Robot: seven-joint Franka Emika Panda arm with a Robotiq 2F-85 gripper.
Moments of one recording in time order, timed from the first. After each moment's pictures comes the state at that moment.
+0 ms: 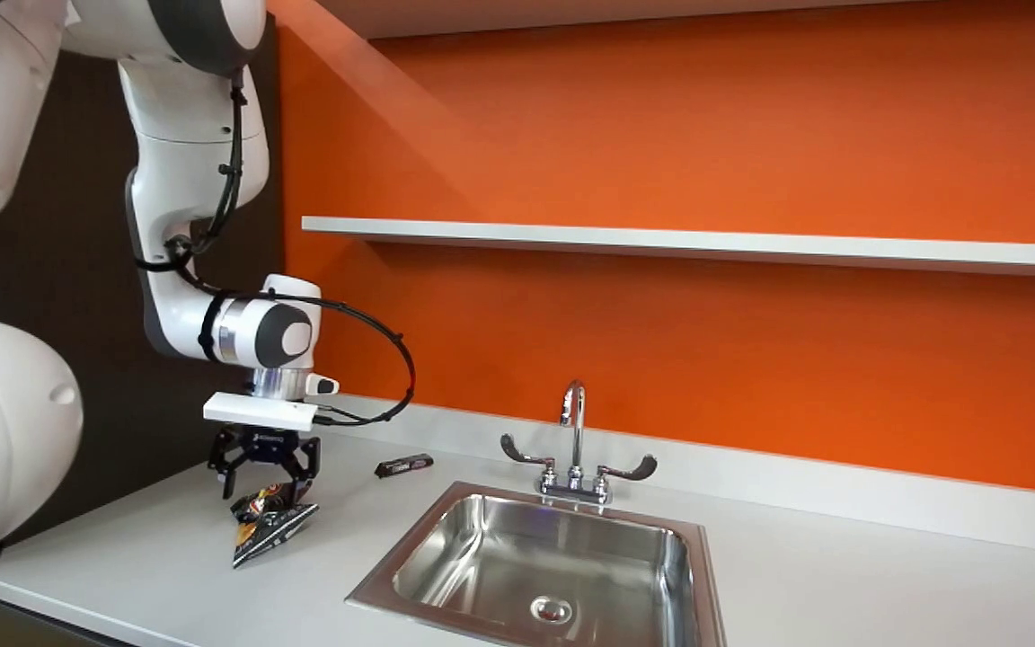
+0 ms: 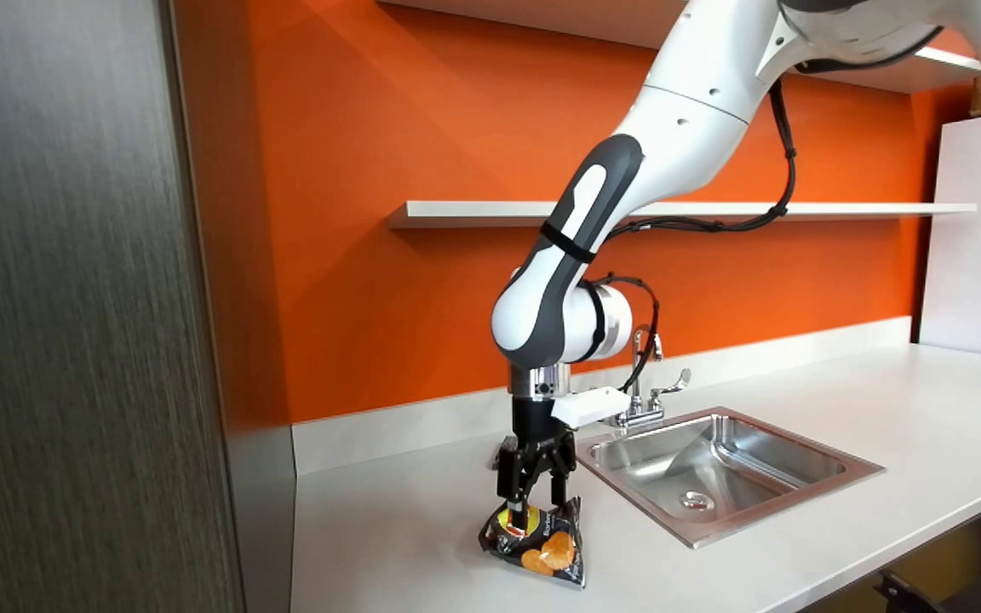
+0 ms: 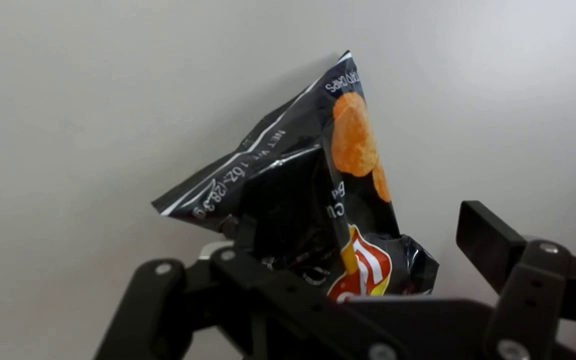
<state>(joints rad) 0.18 0.37 0.18 -2.28 0.10 2.55 -0.26</state>
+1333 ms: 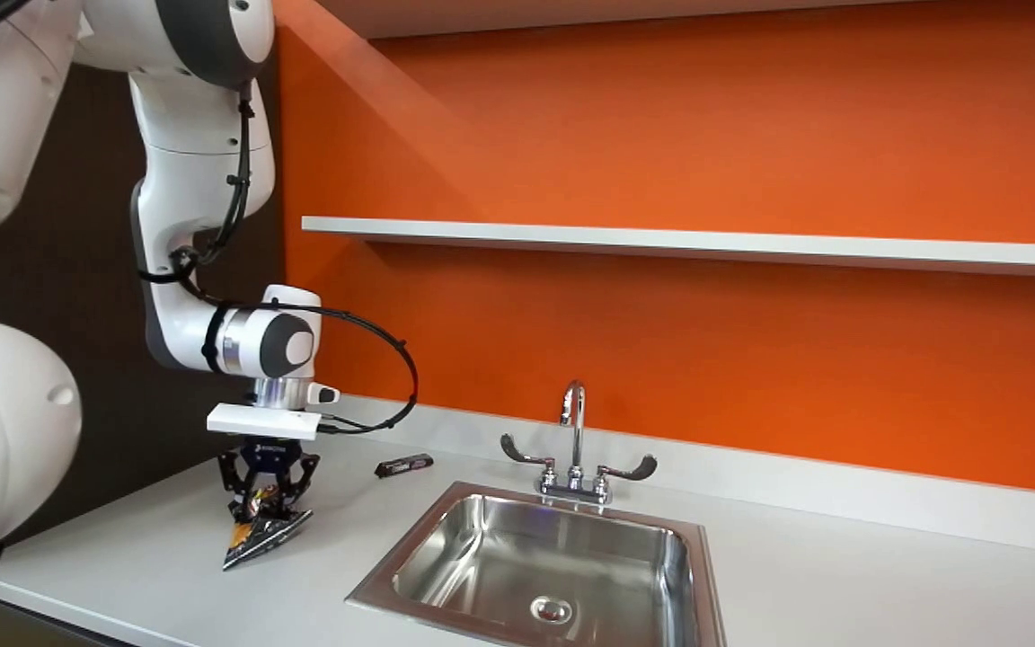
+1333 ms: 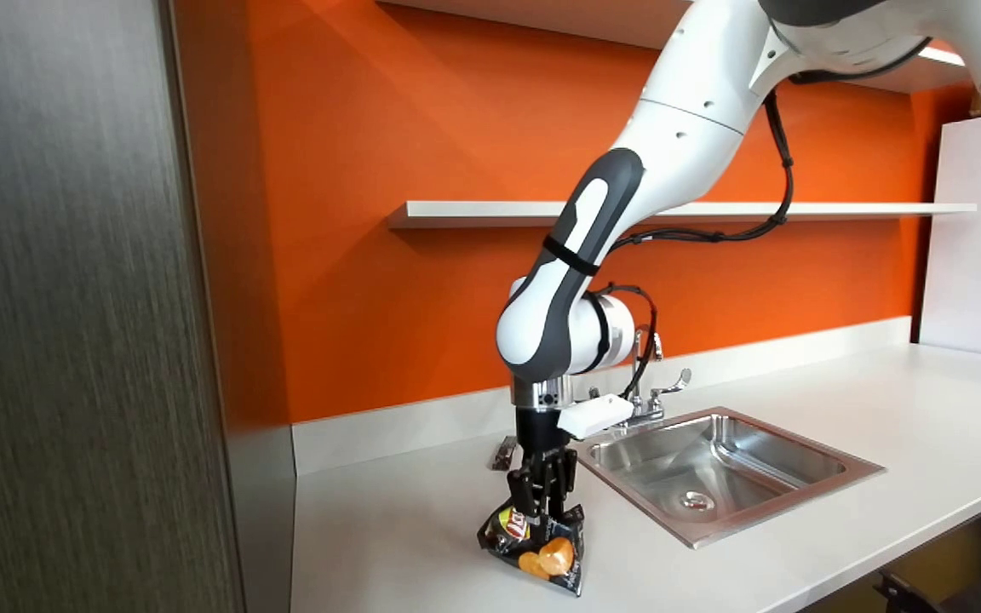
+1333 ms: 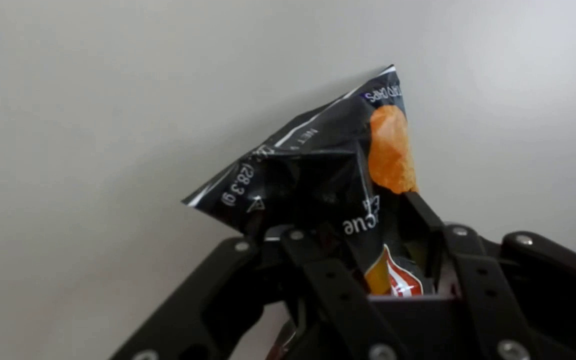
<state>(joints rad) 0.17 0.40 0.18 -2.28 0.06 2.56 -0.26</state>
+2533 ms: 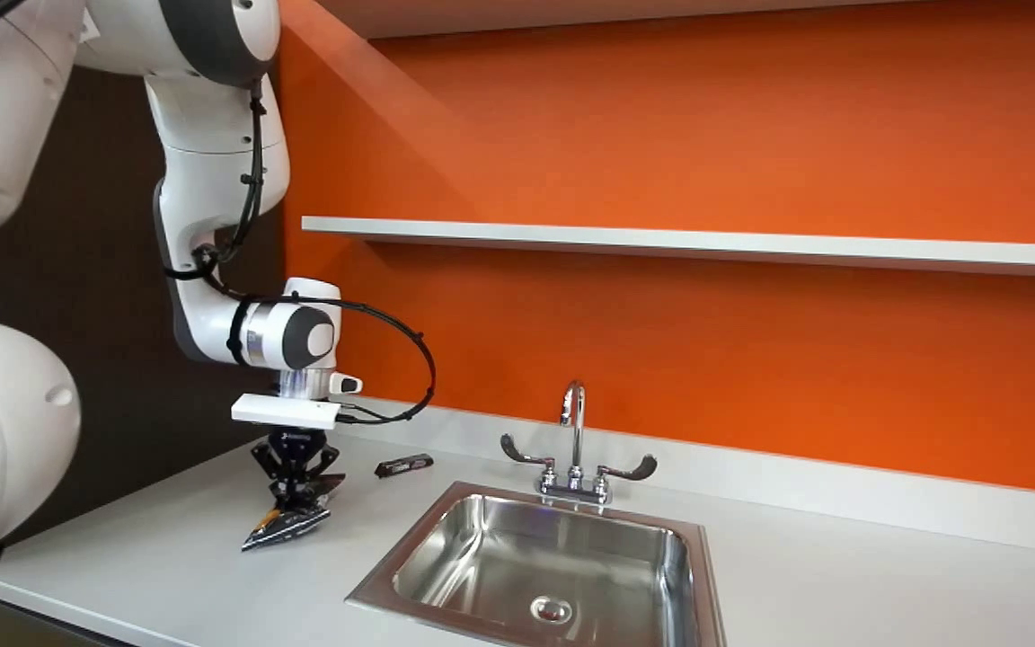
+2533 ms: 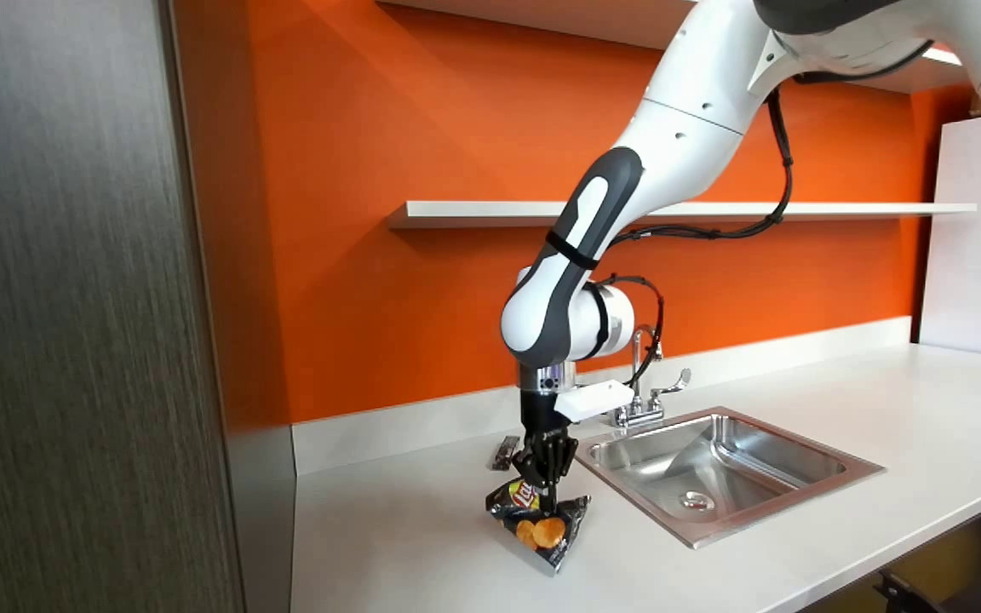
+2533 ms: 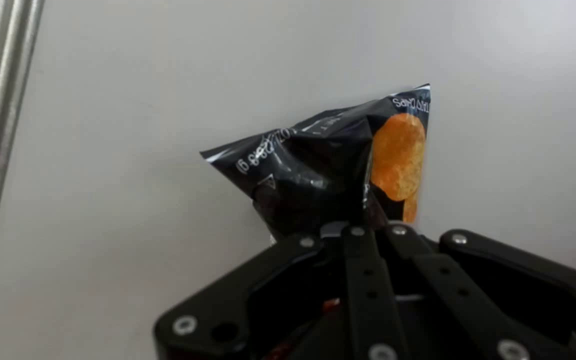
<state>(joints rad) 0.17 0.41 0.13 -2.23 0.04 2.56 -0.20</state>
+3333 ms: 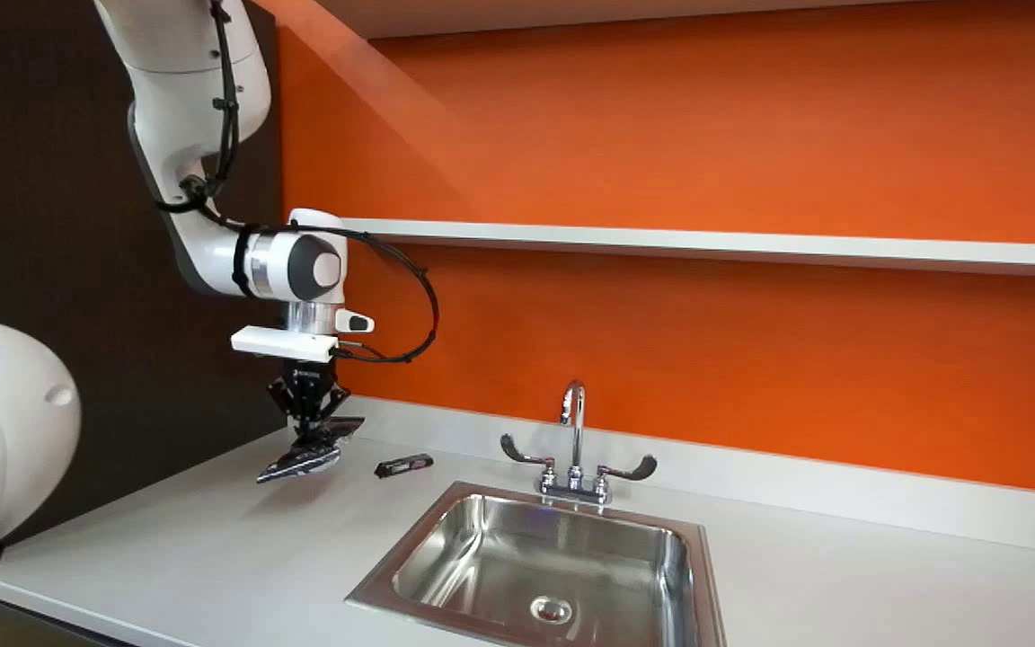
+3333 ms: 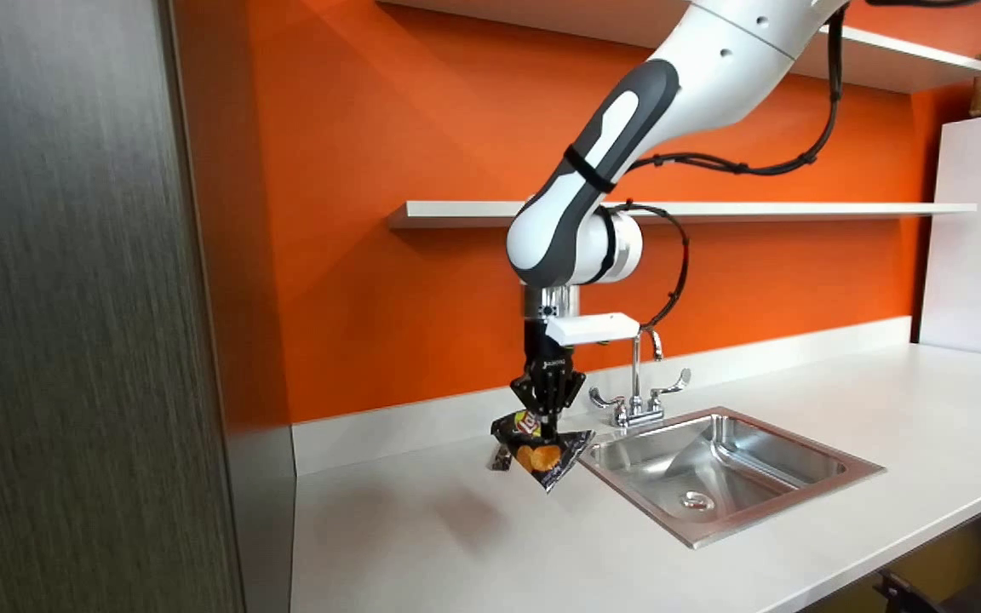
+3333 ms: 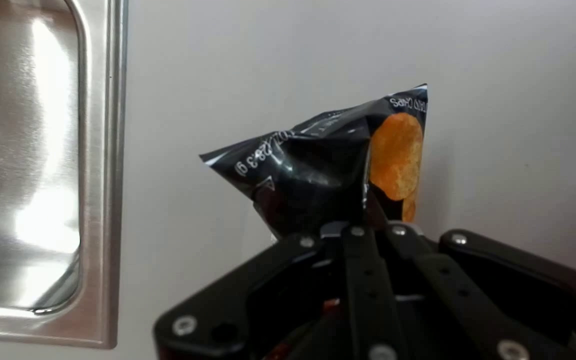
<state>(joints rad) 0.17 0.19 0.11 -2.24 0.04 2.42 -0.01</state>
